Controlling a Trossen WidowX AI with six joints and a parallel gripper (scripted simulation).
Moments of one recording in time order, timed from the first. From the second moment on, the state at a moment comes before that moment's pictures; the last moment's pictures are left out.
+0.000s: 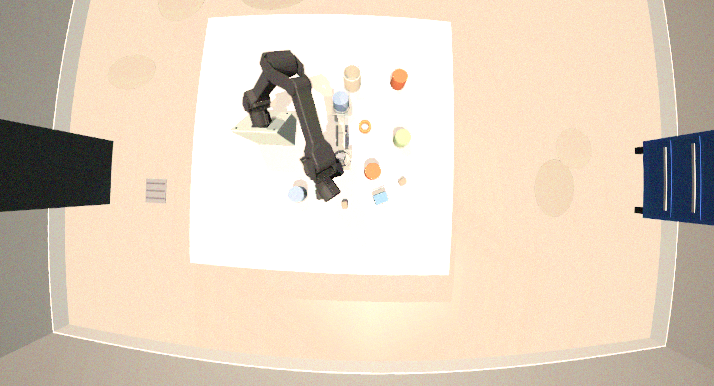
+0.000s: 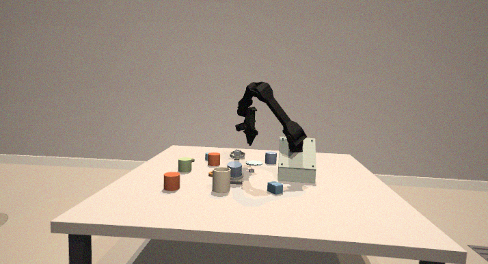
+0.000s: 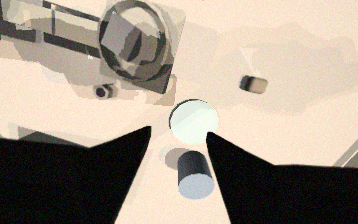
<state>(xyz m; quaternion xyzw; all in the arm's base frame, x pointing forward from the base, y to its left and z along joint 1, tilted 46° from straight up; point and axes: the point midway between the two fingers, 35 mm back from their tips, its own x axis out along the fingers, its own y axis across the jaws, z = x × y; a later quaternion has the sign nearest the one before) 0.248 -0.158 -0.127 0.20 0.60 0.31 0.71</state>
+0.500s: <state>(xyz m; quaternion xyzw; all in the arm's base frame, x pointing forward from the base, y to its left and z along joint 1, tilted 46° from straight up) 0.279 -0.139 -0.099 0.02 0.50 0.46 0.74</state>
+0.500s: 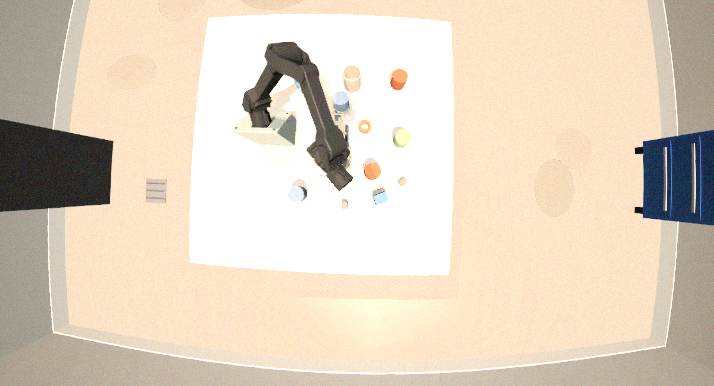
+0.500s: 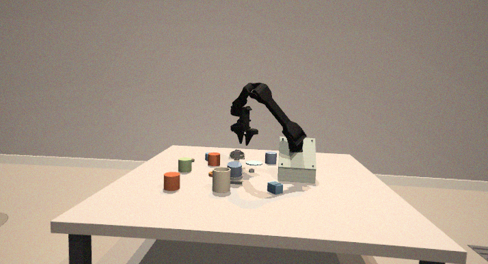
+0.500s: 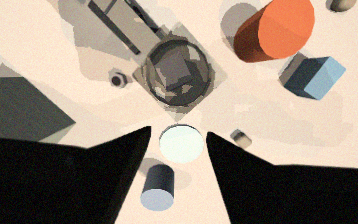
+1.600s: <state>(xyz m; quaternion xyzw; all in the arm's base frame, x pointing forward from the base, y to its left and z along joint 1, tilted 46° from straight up) 0.315 -0.104 -0.077 -0.19 0.34 0.58 0.72</state>
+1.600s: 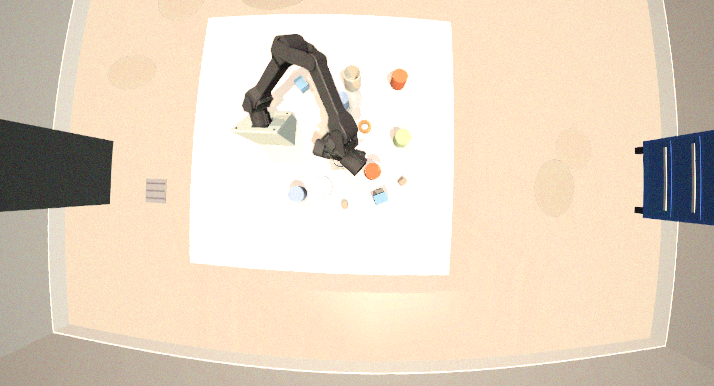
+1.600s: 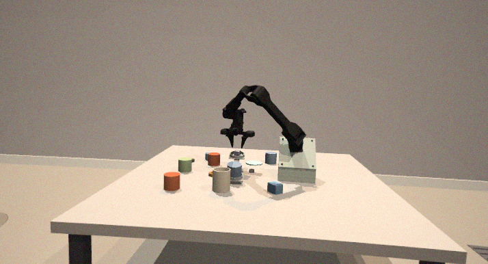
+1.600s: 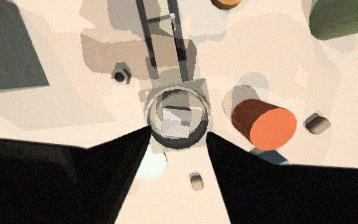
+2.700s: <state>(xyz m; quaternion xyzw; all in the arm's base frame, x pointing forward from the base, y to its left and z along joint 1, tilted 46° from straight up) 0.317 -0.078 -0.101 -0.19 0.34 0.58 0.72</state>
